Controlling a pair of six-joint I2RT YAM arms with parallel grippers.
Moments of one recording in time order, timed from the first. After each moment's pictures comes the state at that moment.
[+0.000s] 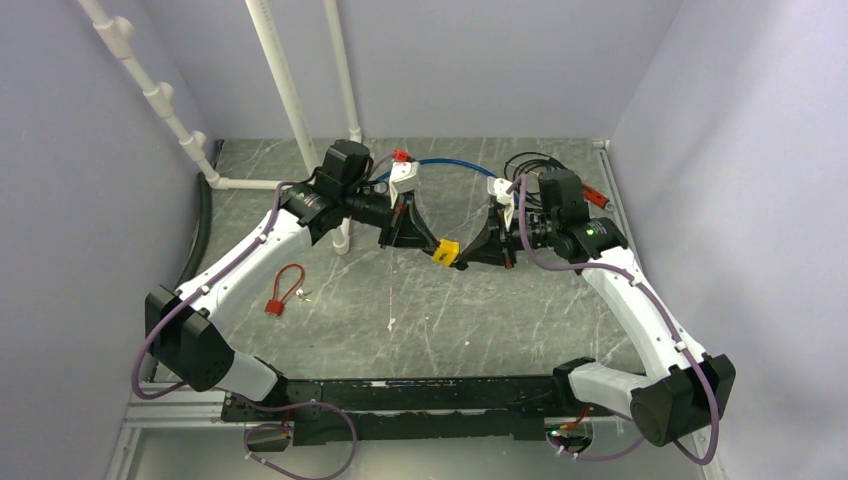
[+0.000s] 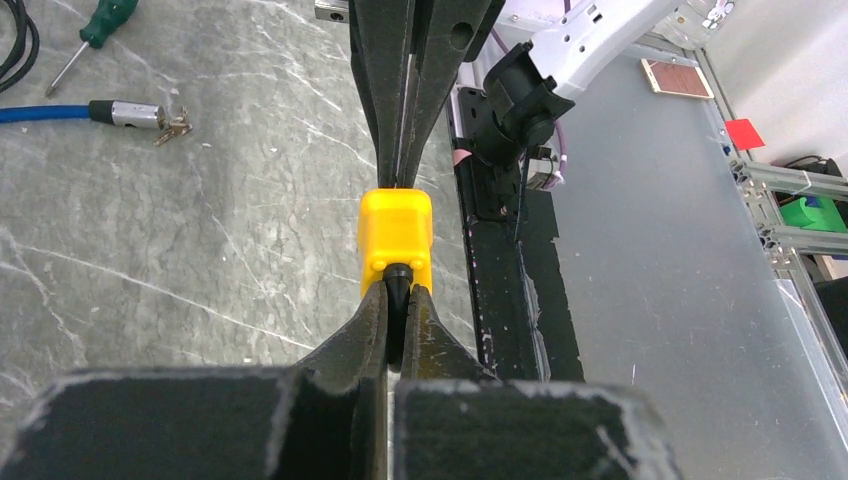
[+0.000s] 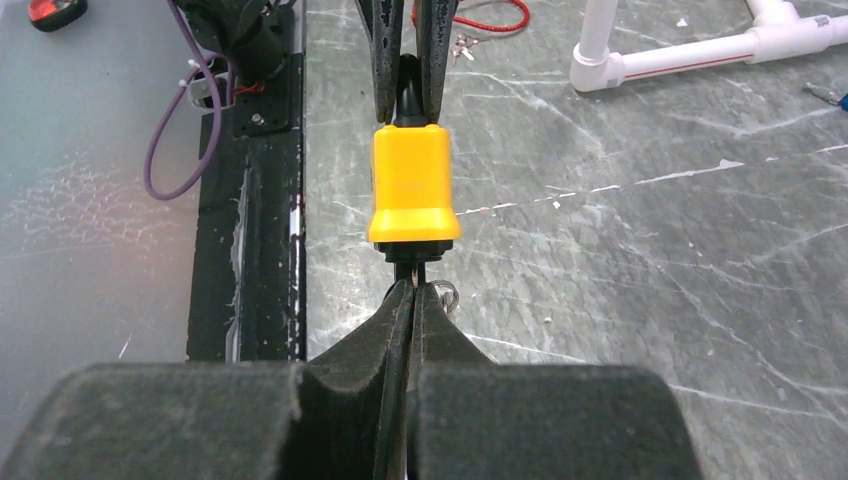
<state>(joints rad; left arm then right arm) -0.59 1.46 1.38 -0.44 1.08 0.17 0.33 1.14 1.10 -0.64 -1.08 -0.47</state>
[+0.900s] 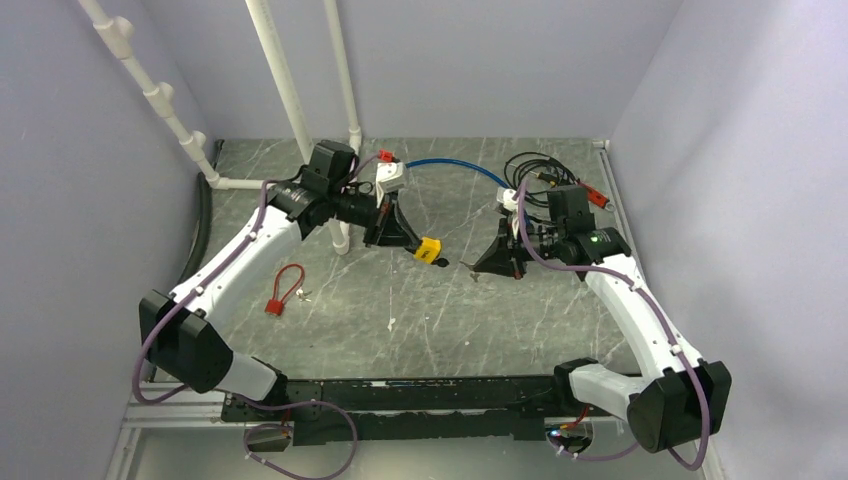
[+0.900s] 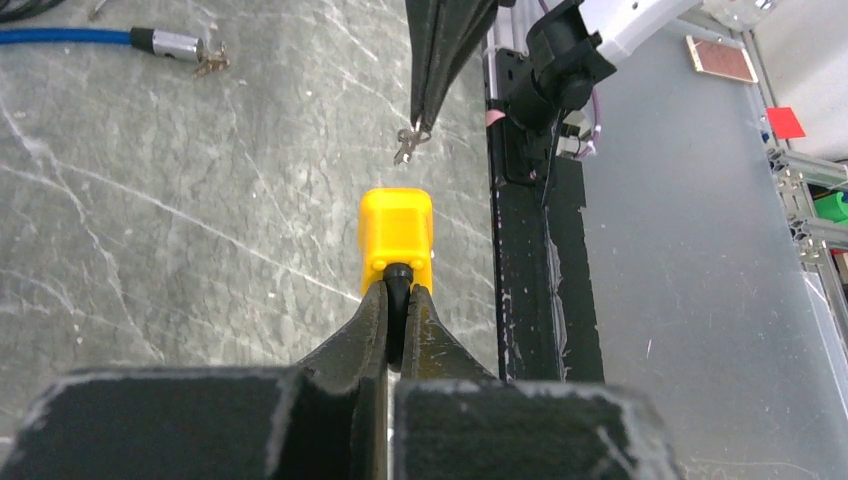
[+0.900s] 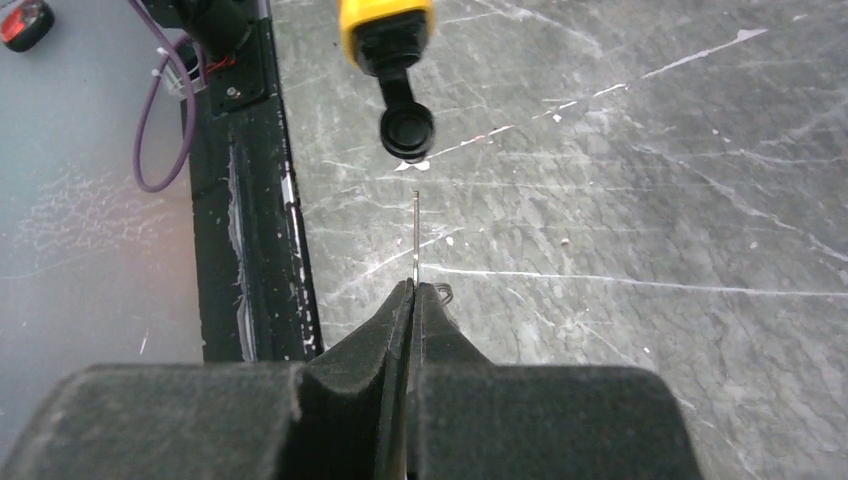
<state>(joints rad) -0.51 1.44 1.37 -0.58 1.07 0.28 0.24 1.11 1.00 -0.73 -1.05 -0.48</state>
